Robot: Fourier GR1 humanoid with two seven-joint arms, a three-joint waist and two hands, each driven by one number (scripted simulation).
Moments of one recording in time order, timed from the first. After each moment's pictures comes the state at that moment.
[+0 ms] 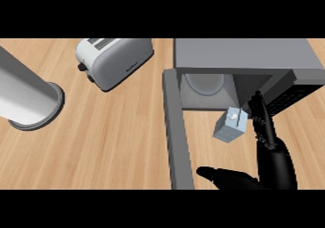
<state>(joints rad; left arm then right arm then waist) 0.98 0.08 -0.15 -2.40 0.18 -0.06 -0.46 0.11 -0.01 0.26 -1.96 0.34 -0.23 -0.04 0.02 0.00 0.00</state>
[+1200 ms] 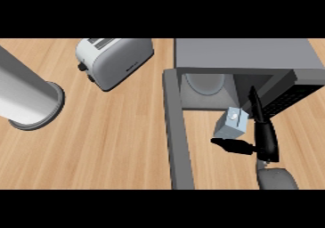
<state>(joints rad) 1.19 0.06 -0.05 -2.38 0.27 -0.25 -0.65 -0.11 -0.06 -0.01 -1.31 0.25 -0.23 -0.40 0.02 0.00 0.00</state>
